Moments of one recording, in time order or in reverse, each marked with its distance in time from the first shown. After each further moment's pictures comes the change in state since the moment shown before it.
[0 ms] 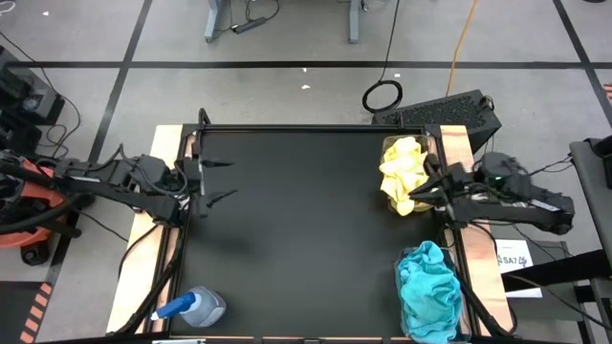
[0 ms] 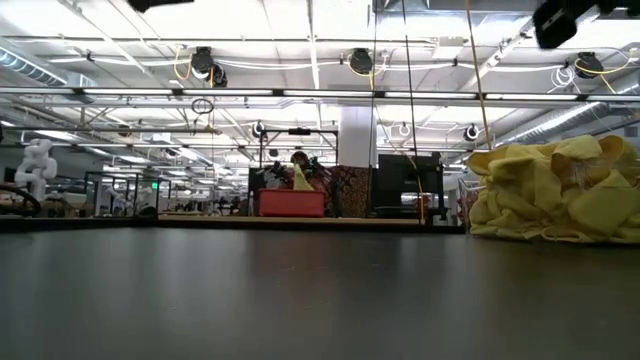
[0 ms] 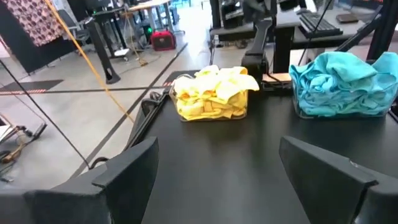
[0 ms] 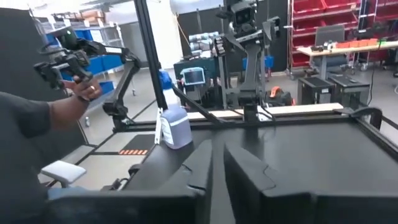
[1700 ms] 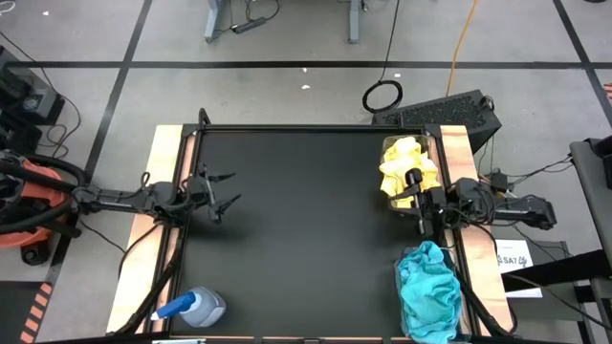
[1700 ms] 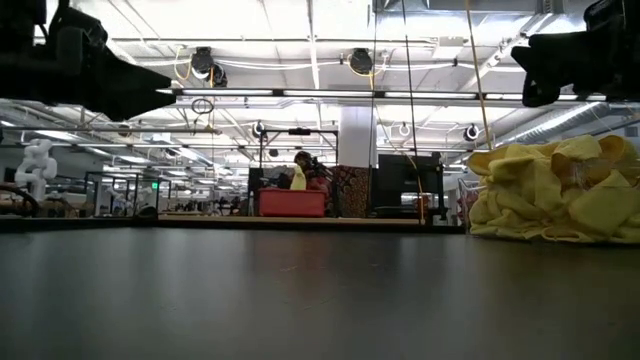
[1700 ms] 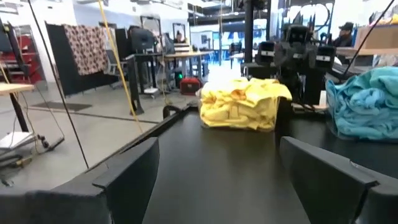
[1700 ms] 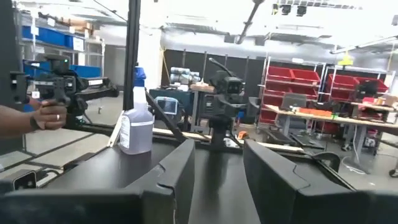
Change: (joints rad) left arm 0.091 -0.567 -0.837 0.574 -0.023 0.001; right arm 0.134 -0.229 -0.582 0.565 0.222 -0.221
